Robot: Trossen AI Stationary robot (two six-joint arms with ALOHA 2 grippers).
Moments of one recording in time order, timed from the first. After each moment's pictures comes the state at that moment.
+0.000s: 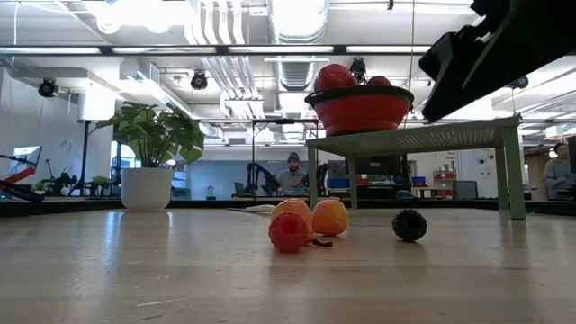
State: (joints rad) left arm -0.38 1.44 1.26 -0.39 -0.46 0.18; right arm 0.61 1.59 0.91 -0.18 0.34 0.49
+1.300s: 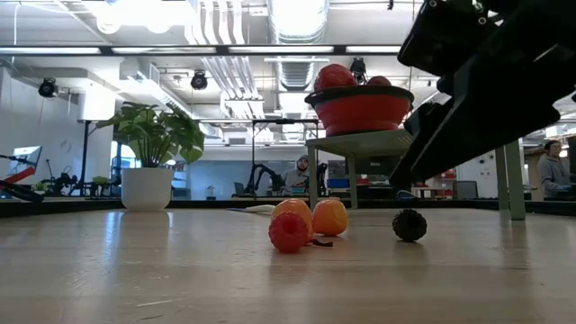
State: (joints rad) left arm -0.37 1.22 1.27 -0.39 -0.55 0.21; right arm 0.51 1.68 0.74 0.13 0.31 0.50
